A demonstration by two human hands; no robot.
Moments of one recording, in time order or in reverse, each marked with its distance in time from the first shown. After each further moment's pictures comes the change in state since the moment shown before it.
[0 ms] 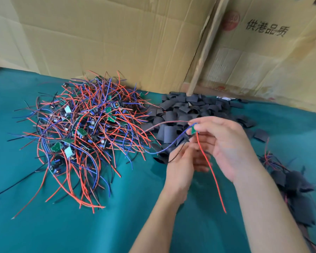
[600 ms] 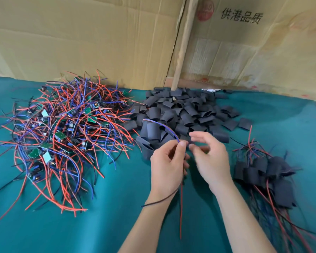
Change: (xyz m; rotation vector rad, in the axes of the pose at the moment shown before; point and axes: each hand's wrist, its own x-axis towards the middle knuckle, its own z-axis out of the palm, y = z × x) left_hand -0.001 -0.014 -0.002 0.535 0.067 0.349; right_hand -0.003 0.083 -0.044 -0.507 0.330 -0.179
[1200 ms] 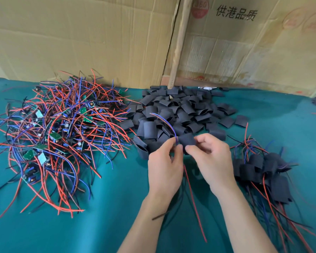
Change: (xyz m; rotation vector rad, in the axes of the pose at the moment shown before) left_hand -0.001 -0.008 0.001 0.222 0.067 0.092; right_hand -0.011 -0.010 -0.010 0.070 -0.016 -0.019
